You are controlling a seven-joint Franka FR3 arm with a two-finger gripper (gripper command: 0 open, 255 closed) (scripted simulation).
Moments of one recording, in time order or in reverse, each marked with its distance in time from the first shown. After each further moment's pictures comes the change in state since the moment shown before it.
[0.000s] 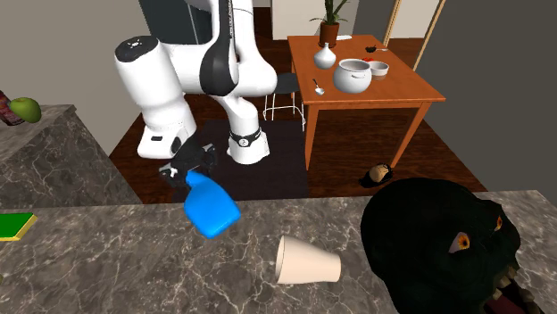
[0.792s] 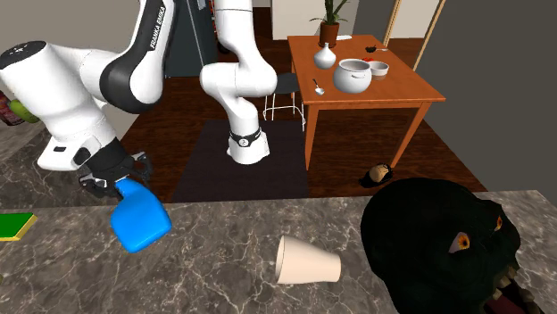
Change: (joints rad) arm -0.056 0.300 -0.260 0.286 0.009 0.016 -0.344
